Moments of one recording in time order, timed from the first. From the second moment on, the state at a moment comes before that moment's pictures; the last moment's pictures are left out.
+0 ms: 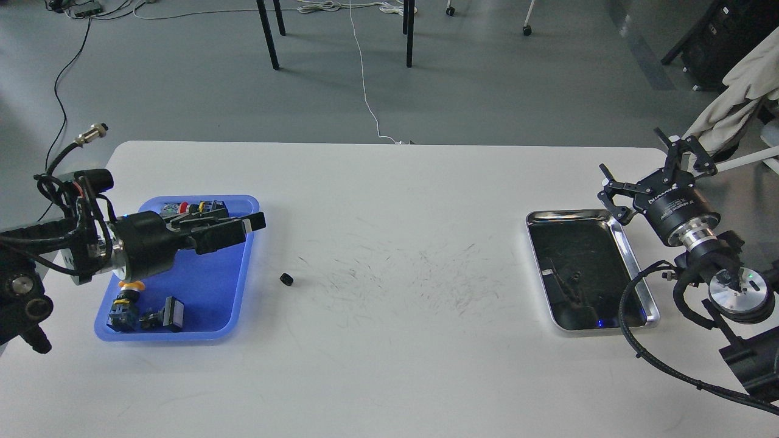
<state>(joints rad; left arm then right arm) -0.54 0.95 -0.57 -1.55 1.50 -0.20 -0.28 0.39 -0.40 1.17 0.87 0.01 0.40 0.04</state>
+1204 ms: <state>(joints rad) -0.52 0.65 -0.42 -1.25 2.18 0.10 -0.30 0.40 -0.40 1.16 0.87 0.00 0.40 0.04</state>
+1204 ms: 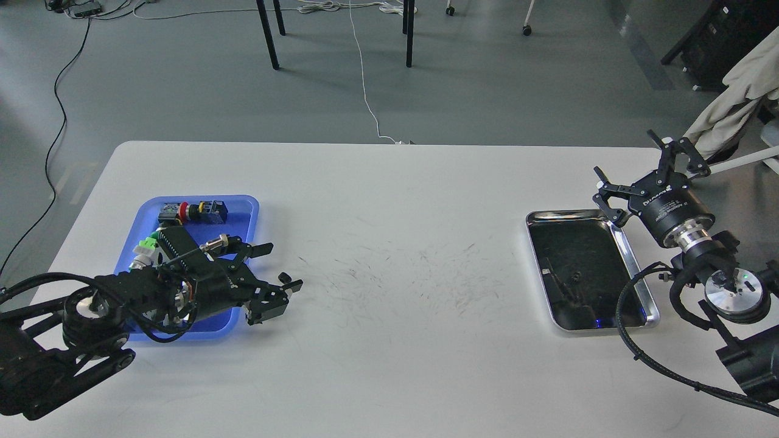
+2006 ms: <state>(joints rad) -0.52 0.60 -0.38 -1.12 2.18 0.11 -0.30 0.40 -0.40 1.16 0.87 -0.01 0.40 0.04</state>
